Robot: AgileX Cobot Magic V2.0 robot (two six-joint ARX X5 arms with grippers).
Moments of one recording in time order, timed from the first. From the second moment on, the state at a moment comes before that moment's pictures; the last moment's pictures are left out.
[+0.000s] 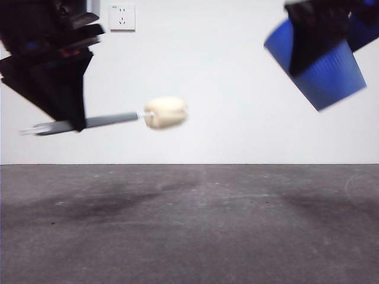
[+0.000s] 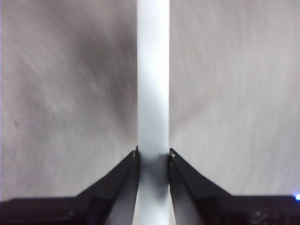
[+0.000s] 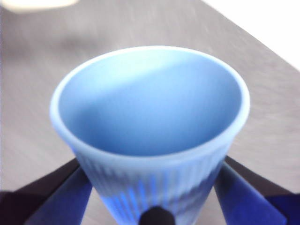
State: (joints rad) left arm -0.50 1.33 1.04 -0.73 0.03 -0.08; right arm 0.73 0.97 0.80 -0.42 0.44 -0.12
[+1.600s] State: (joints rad) left arm -0.48 1.74 1.04 -0.42 0.03 -0.39; right arm 0.73 0.92 0.80 -0.33 0.29 0.09
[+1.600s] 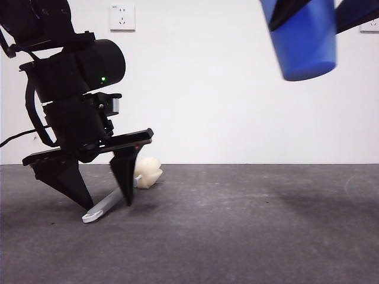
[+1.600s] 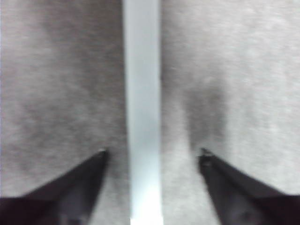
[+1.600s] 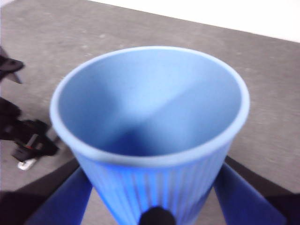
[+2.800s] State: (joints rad) left arm -0.48 0.97 1.04 -0.73 0.03 -0.25; right arm 0.45 1.72 0.65 0.64 0.05 0.07
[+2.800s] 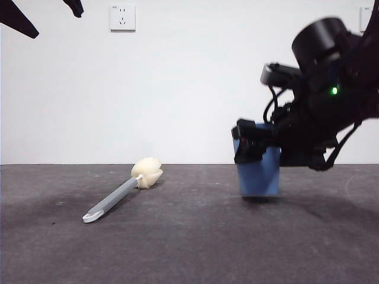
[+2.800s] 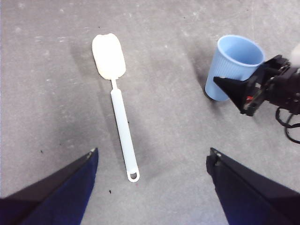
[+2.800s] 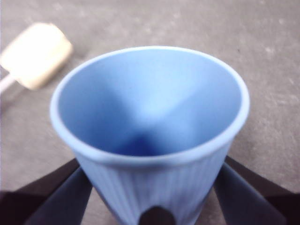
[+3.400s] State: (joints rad) left arm -0.48 0.97 1.04 -0.74 0.03 -0.24; right arm 0.45 1.74 0.60 0.69 0.05 0.03
